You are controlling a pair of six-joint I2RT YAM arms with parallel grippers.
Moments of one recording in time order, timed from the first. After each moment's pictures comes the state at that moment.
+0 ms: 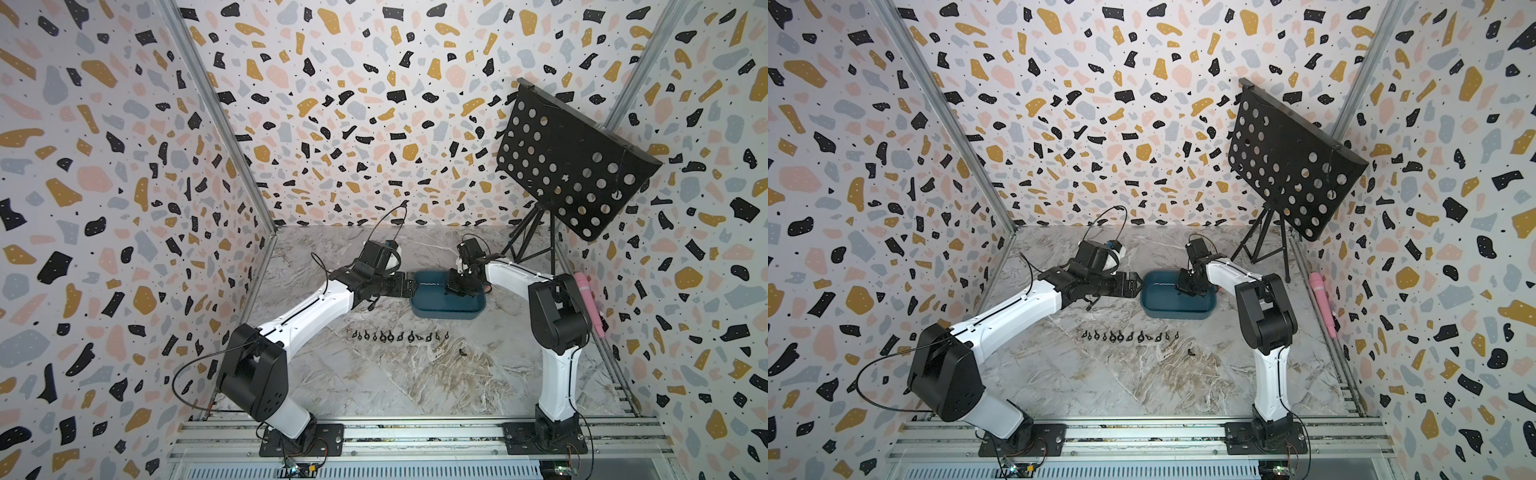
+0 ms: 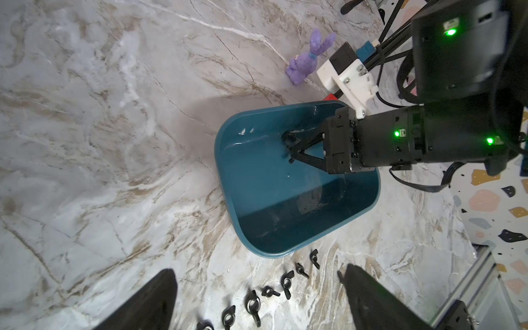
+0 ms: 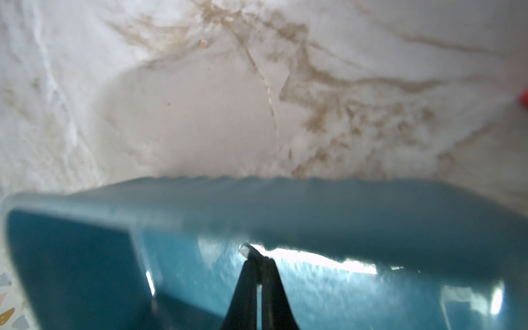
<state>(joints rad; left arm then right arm) -0.55 1.56 1.24 -0.46 0.22 -0.39 0.38 2.01 1.44 -0.56 -0.27 0.60</state>
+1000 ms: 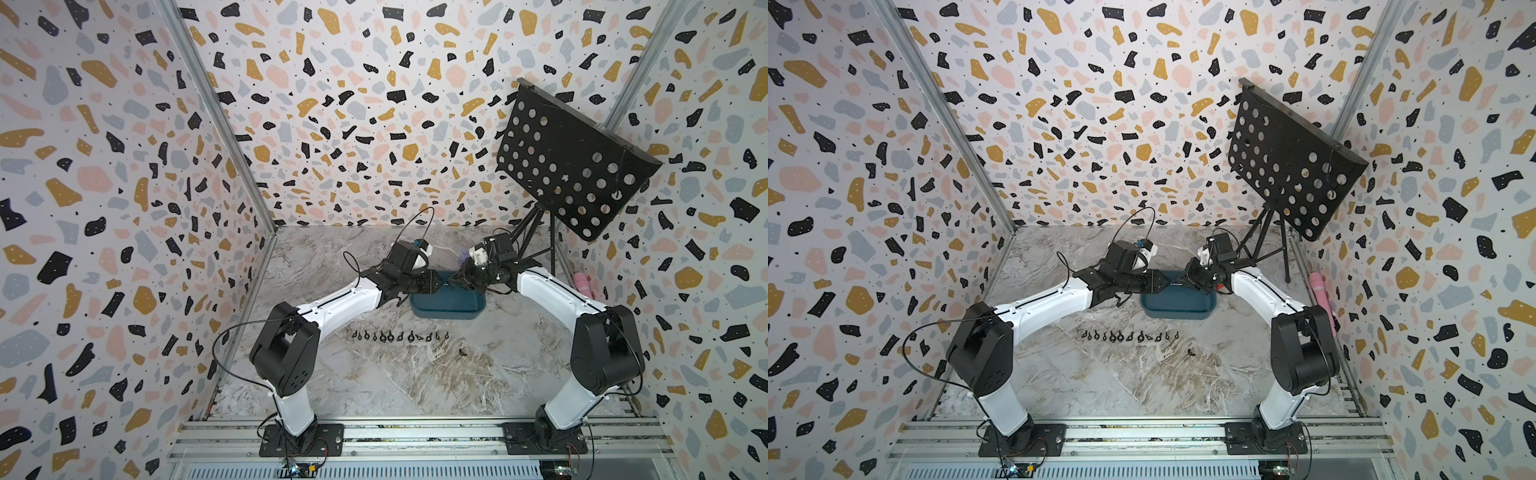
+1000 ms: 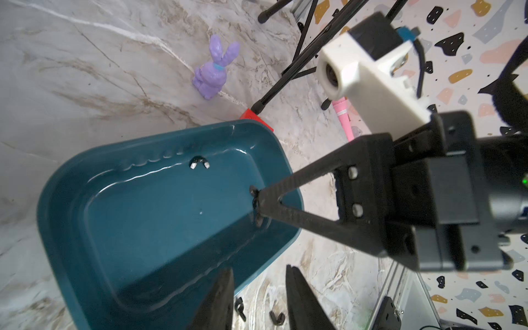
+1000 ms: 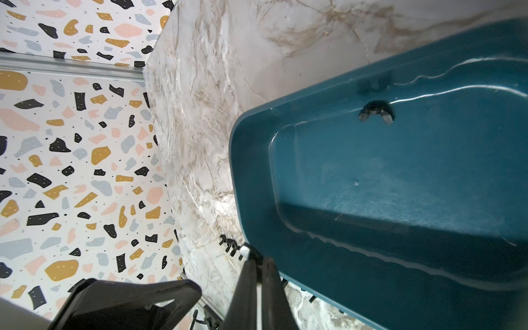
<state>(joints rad) -0.67 1.77 1.34 -0.19 0.35 -0.51 0.33 1.68 1.26 -0.45 -0.56 0.83</state>
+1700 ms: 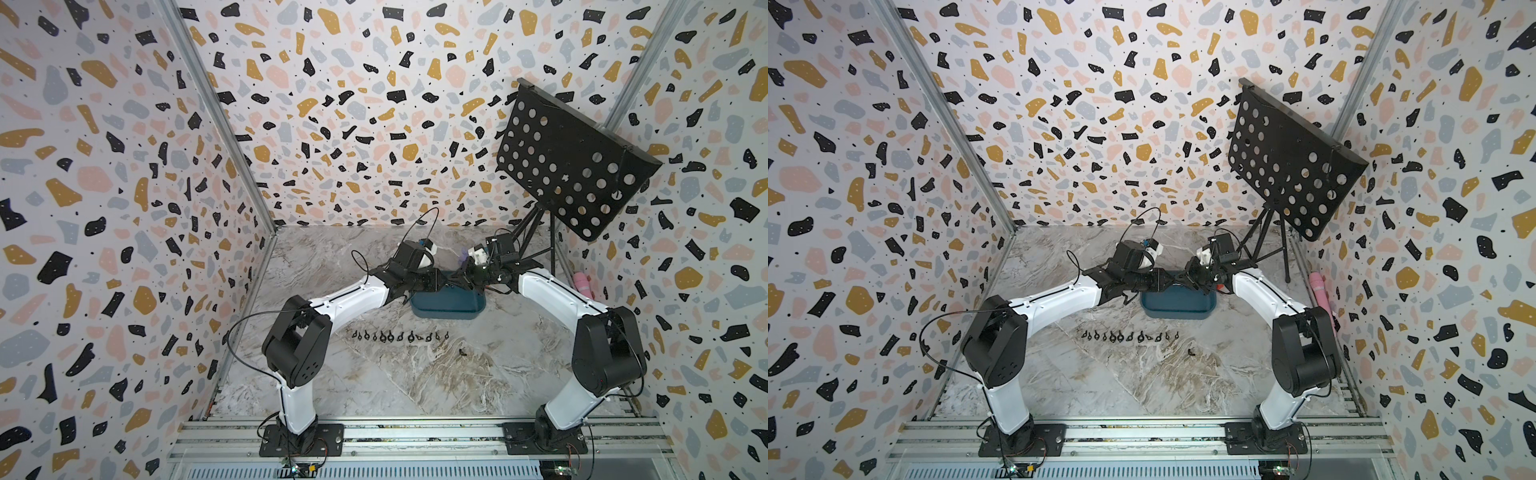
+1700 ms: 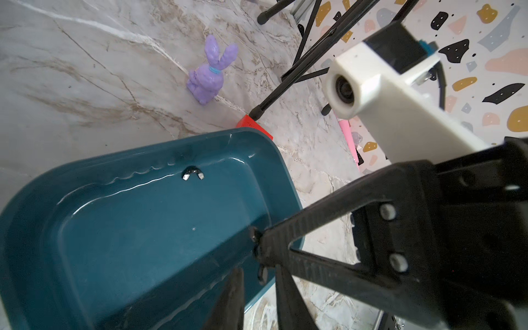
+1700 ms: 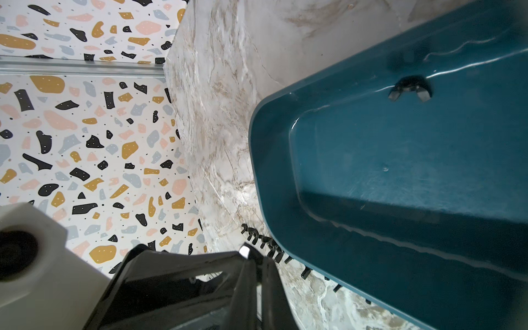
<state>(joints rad) -0.68 1.84 1.38 -0.16 0.35 -0.54 0.32 1.67 1.23 -0.41 -0.64 0.90</state>
